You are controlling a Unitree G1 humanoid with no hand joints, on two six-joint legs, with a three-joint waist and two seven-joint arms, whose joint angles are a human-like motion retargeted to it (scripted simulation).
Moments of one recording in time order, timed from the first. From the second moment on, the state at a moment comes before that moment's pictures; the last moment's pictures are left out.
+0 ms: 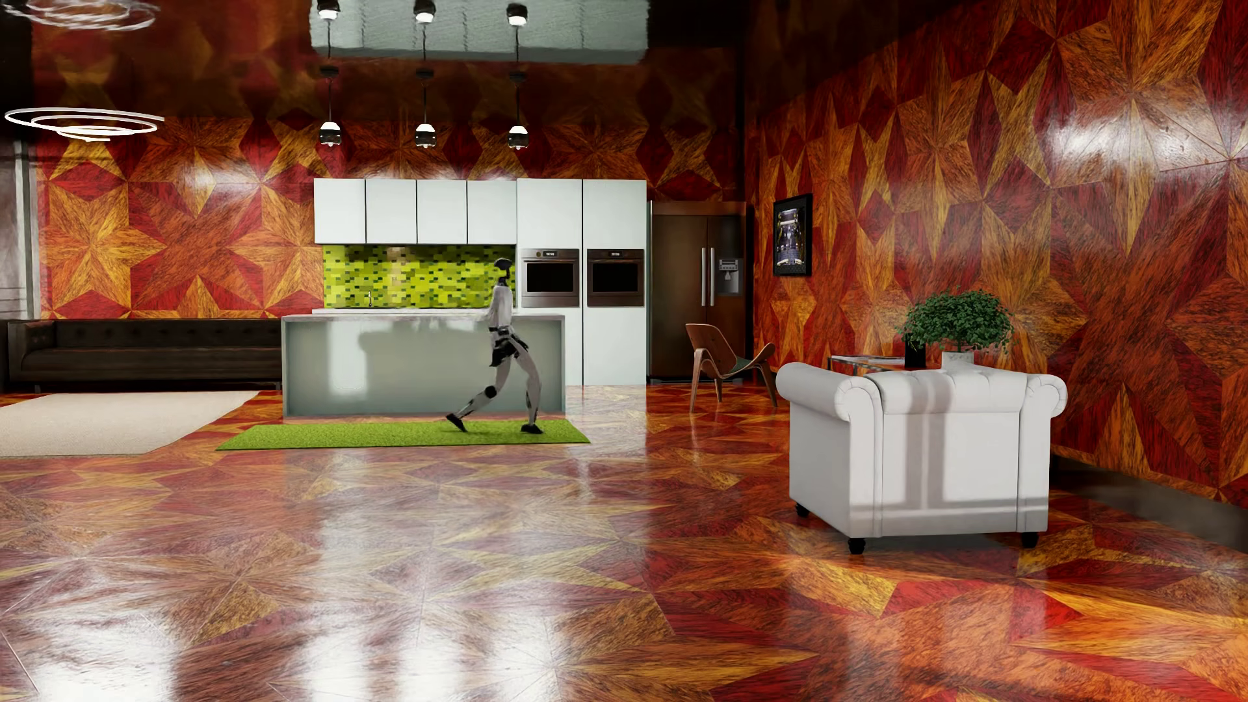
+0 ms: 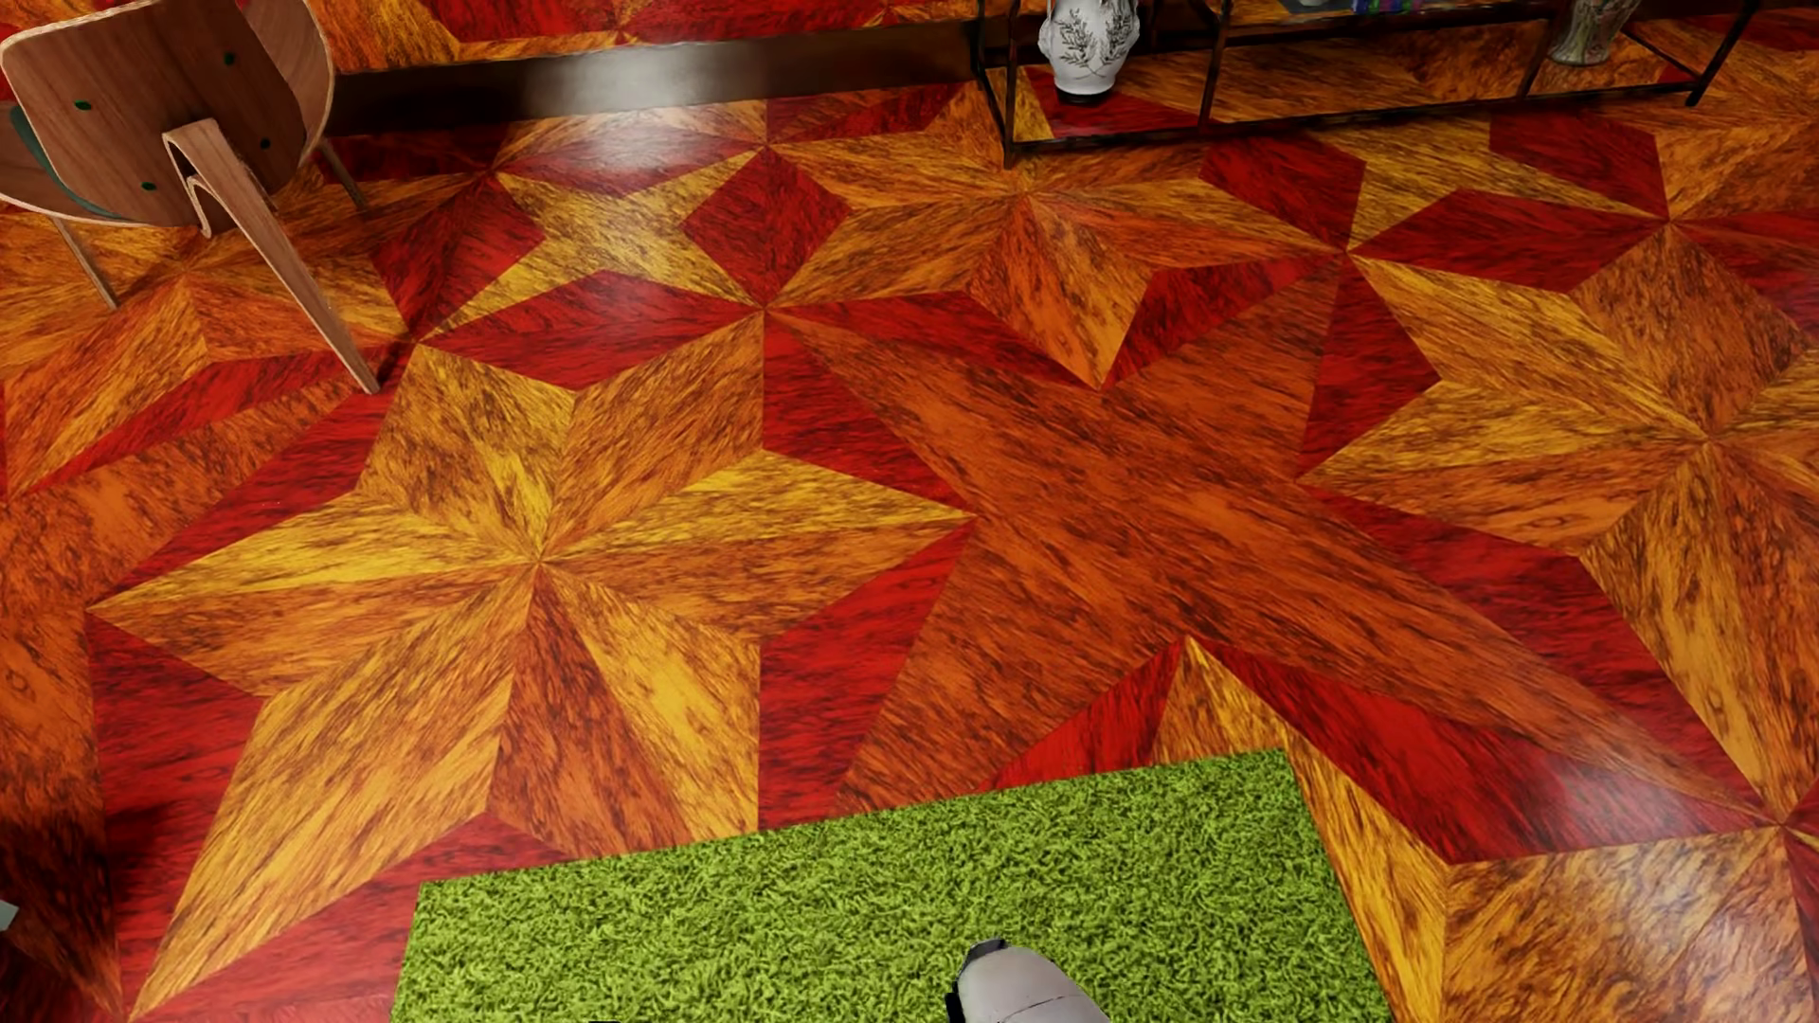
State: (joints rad) body 0.33 -0.53 -0.21 0.08 0.13 0.14 0.00 0.00 0.12 0.69 0.64 0.14 0.32 -0.23 0.23 0.32 -0.37 0.00 0.00 -0.39 0.78 0.81 0.94 0.00 0.00 0.00 0.00 0.00 0.00
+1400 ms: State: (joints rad) body -0.27 0.11 0.24 0.16 0.19 -0.04 0.00 0.00 0.11 0.67 0.70 0.45 0.20 0.14 -0.25 0.37 -0.45 0.00 0.00 -0.38 0.52 0.93 0.71 0.00 0.00 0.00 0.00 0.00 0.00
